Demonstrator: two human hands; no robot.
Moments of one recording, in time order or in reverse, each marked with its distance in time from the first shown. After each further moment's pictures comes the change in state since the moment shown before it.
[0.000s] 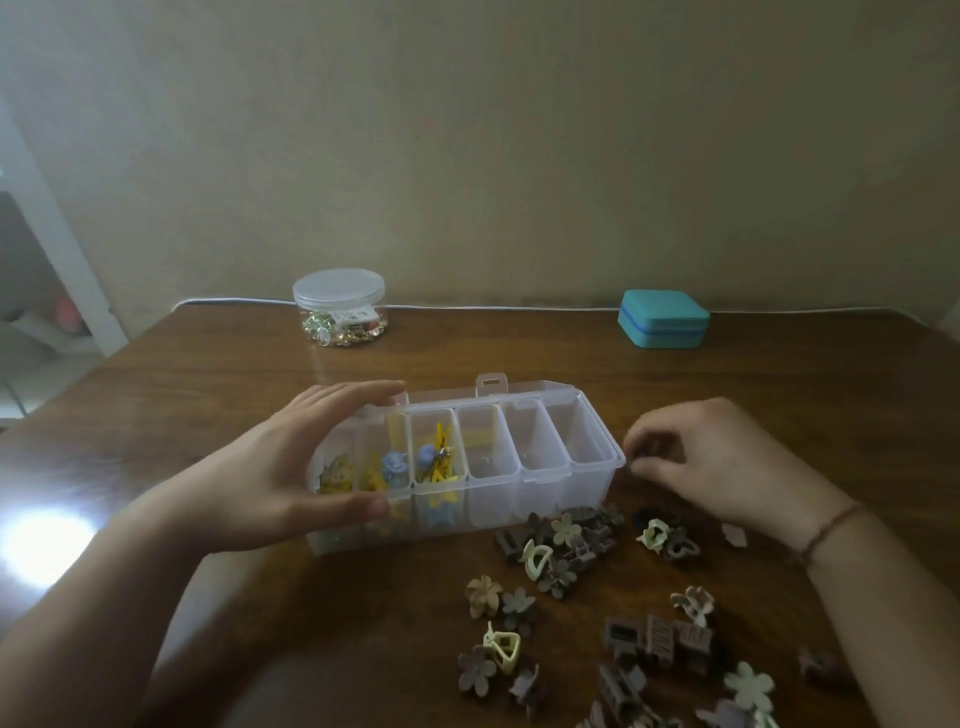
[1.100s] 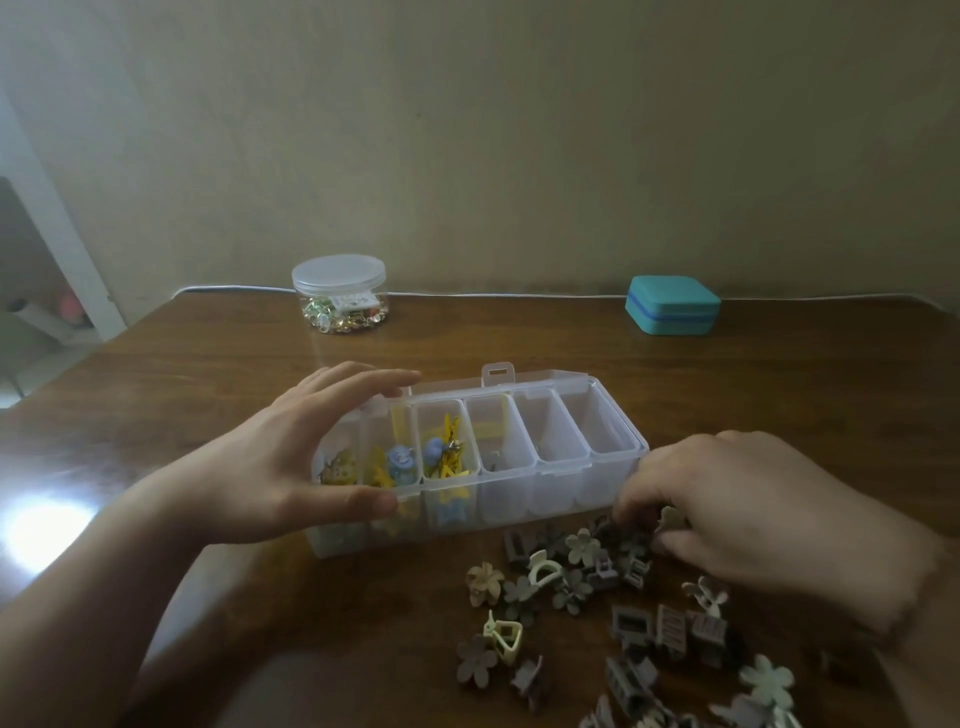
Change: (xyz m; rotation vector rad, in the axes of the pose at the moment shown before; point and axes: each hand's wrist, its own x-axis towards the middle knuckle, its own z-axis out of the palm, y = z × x) left_hand 0.003 0.008 0.005 0.002 -0.038 0.015; right_hand -0.040 -0.035 -0.003 -0.346 -0.165 -0.308
